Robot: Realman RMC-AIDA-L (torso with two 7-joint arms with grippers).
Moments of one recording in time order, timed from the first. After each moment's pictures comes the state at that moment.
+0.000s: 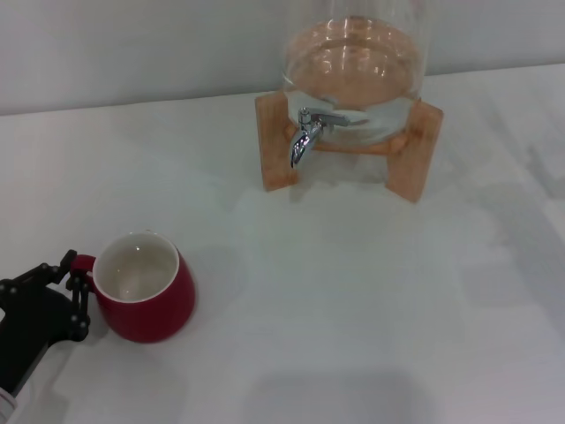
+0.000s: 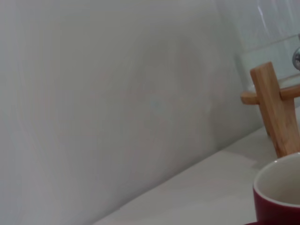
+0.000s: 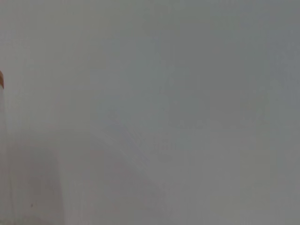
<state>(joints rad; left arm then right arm) -0.29 -2.08 2.20 0.14 -0.28 1.21 0.04 0.33 2.01 -0.97 -0.13 -0.45 -1.26 0.52</state>
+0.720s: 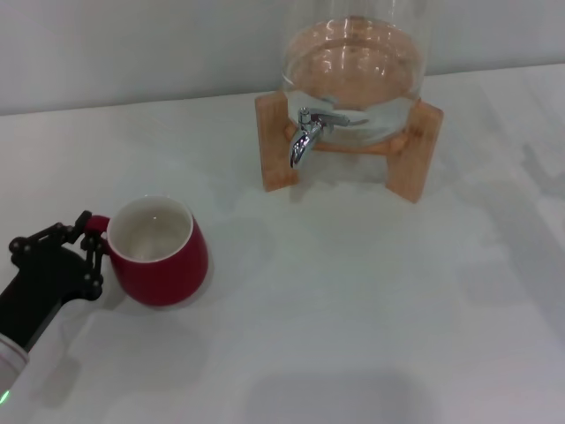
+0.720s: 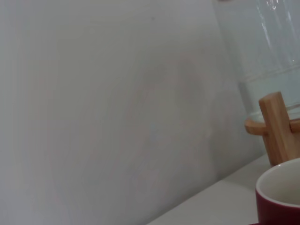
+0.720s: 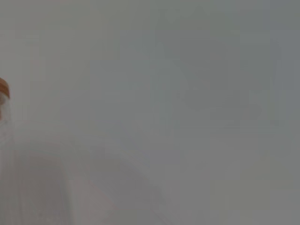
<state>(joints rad) -0.38 -2.08 2.19 0.13 -0.28 1.19 -0.03 0.33 2.01 -0.97 -0.13 -0.46 -1.28 0.54</state>
